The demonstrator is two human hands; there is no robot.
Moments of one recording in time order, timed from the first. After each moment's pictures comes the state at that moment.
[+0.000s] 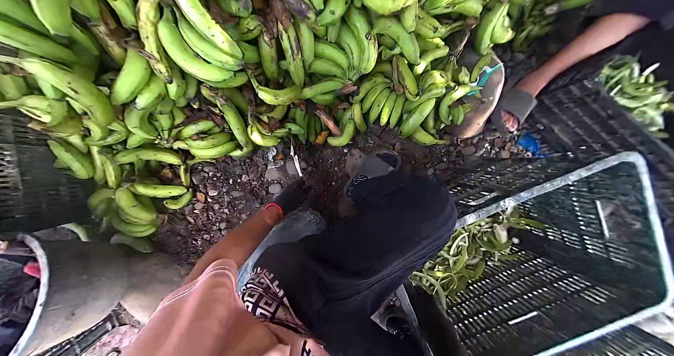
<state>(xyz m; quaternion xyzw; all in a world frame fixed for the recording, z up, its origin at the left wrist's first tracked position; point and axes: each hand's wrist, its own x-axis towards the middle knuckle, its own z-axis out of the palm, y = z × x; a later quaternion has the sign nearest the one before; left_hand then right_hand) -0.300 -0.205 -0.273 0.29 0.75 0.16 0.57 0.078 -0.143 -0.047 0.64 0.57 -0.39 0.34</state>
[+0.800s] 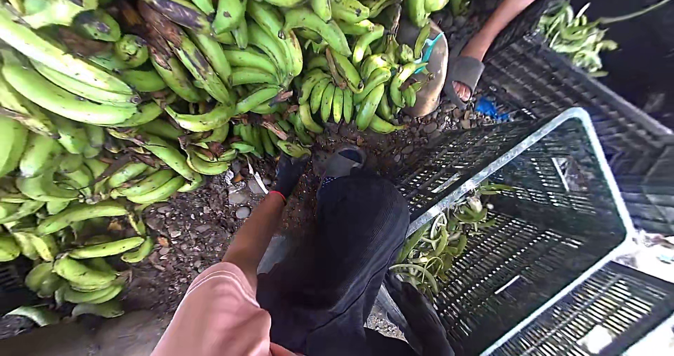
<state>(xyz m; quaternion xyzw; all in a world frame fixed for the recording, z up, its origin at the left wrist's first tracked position) -0.275 -0.065 -0.310 0.21 0.76 0.46 0.42 0.122 -0.178 -0.100 0.71 0.53 -0.39 0.24</state>
